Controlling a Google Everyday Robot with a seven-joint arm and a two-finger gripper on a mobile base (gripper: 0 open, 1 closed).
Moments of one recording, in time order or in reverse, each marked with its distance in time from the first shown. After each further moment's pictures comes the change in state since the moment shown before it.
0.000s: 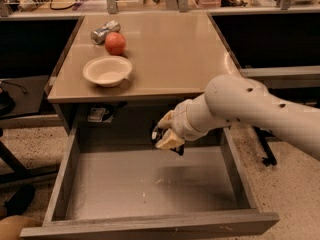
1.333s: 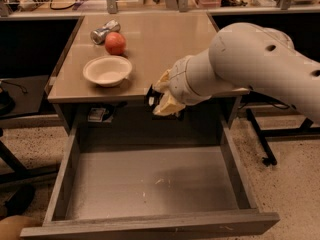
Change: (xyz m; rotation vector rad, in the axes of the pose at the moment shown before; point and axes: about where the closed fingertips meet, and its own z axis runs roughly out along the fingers) arm -0.069 -0.064 -0.093 0.213 0.030 -0.171
